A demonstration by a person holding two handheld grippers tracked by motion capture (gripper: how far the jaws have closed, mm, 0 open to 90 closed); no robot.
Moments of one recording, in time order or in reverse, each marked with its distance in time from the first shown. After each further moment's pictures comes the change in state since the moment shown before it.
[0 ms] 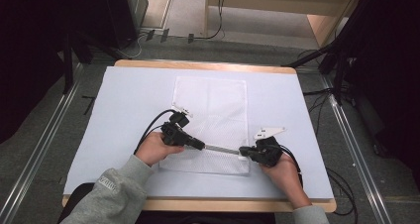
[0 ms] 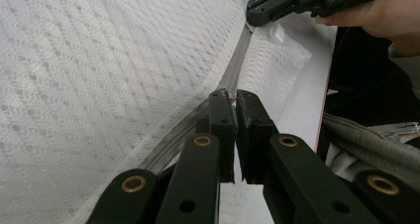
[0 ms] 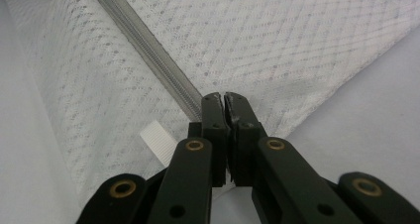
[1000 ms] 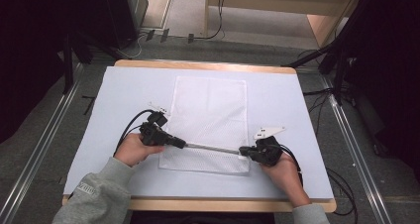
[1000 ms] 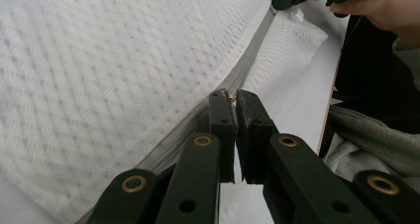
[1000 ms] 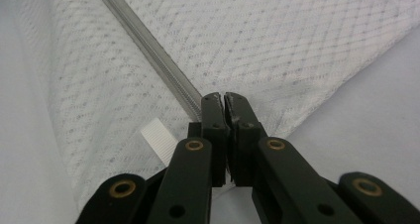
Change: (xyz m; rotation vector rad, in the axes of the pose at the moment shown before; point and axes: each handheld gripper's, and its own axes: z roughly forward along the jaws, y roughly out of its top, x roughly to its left) left arm 0.020 -0.036 -0.044 -0.038 0.036 -0.059; right arm -0.002 0.001 0.000 0.007 0.014 -0.013
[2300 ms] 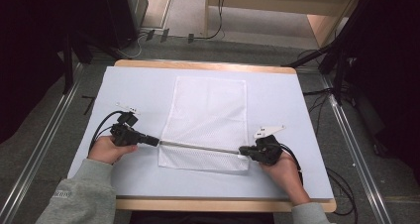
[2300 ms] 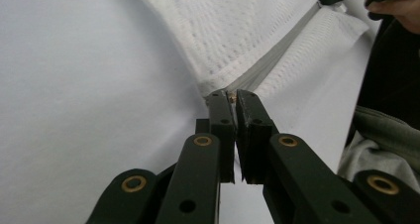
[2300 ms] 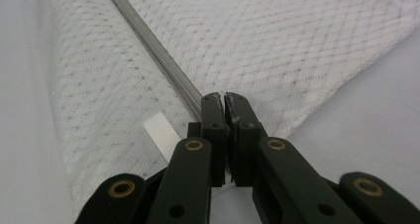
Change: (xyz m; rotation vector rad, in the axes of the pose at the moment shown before) left arm 0.041 -0.042 -0.052 -0.054 0.074 -0.105; right arm -0.002 0.002 0.000 0.011 0.011 -0.001
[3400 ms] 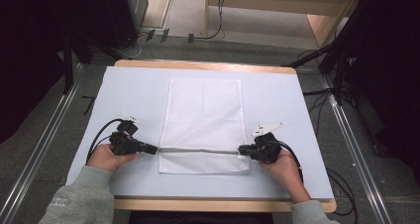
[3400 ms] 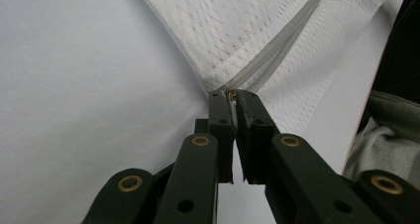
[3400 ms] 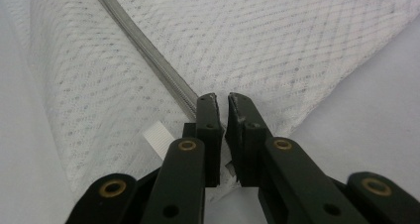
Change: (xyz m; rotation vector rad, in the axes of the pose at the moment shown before) left arm -0.012 -0.021 0.006 0.015 0.053 0.025; right arm -0.002 0.007 0.001 0.030 0.018 -0.015
